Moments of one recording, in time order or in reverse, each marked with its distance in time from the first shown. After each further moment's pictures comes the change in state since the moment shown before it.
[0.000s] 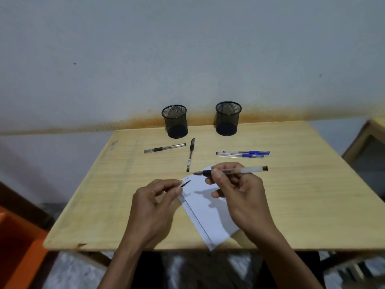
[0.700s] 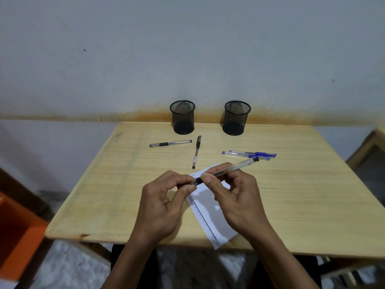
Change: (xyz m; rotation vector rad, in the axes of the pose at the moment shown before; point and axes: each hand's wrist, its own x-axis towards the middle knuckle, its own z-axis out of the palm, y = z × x) left_hand -0.004 0.015 -0.003 0.034 0.034 0.303; right_hand -0.002 -0.012 0.024 -0.106 -0.114 -0.138
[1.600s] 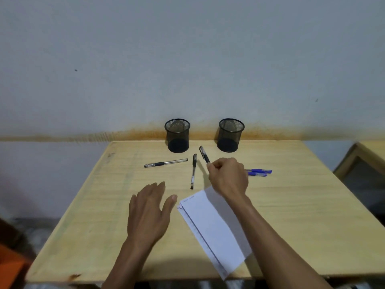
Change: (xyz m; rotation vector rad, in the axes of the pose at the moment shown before) left_hand 0.028 -0.105 0.002 0.566 -0.168 -0.277; right_hand 0.115 0.052 0.019 -0.801 0.310 0.293
